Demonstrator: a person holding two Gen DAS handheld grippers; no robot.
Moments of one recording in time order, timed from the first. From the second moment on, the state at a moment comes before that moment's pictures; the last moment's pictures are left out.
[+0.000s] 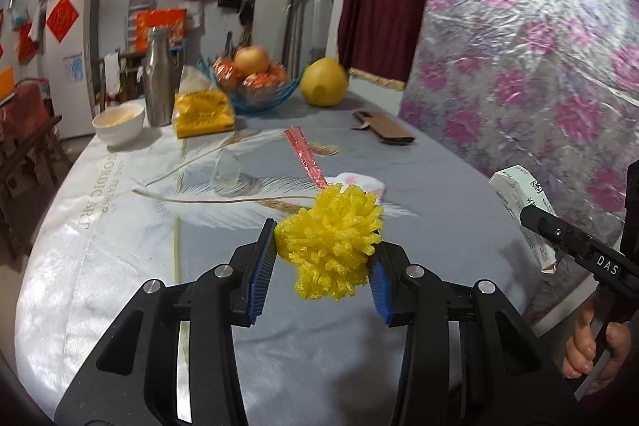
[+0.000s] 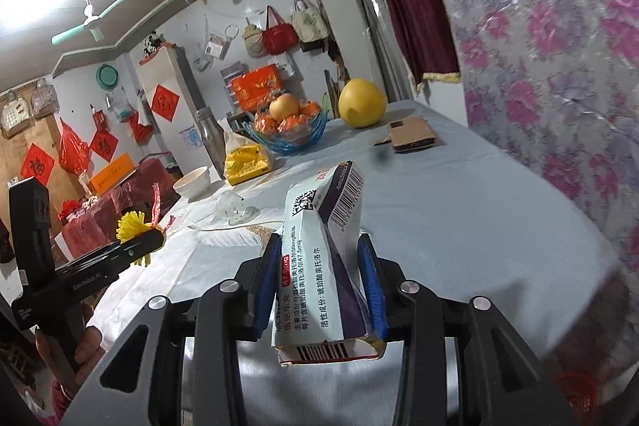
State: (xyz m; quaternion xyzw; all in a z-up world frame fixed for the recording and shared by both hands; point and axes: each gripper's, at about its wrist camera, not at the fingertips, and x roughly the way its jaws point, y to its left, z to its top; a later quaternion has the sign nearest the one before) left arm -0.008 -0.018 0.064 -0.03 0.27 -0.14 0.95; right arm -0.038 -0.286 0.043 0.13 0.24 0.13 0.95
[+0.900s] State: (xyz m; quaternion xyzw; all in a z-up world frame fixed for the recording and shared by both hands) left arm -0.092 -0.056 0.071 0.01 0.23 -0.19 0.95; right arm -0.149 -0.358 0.059 0.12 0.21 0.04 0.97
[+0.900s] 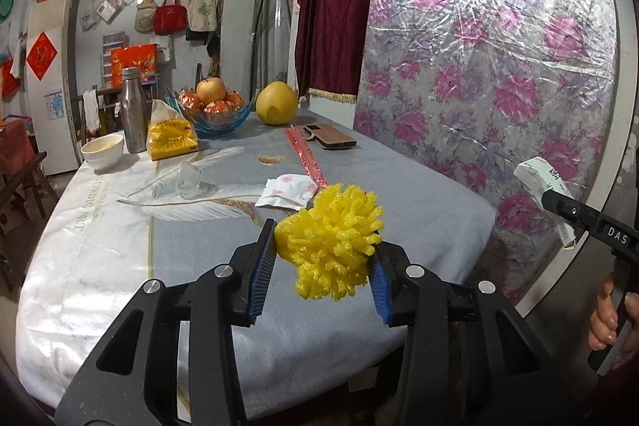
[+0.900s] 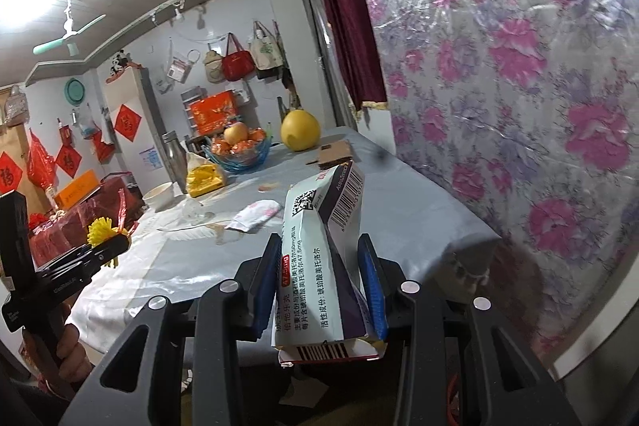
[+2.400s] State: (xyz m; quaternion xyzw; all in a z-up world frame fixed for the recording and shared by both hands) left arm -0.084 -0.259 0.013 0.14 0.32 -0.34 0.87; right arm -0.163 -0.535 -0.097 0.21 0.35 -0.08 0.91
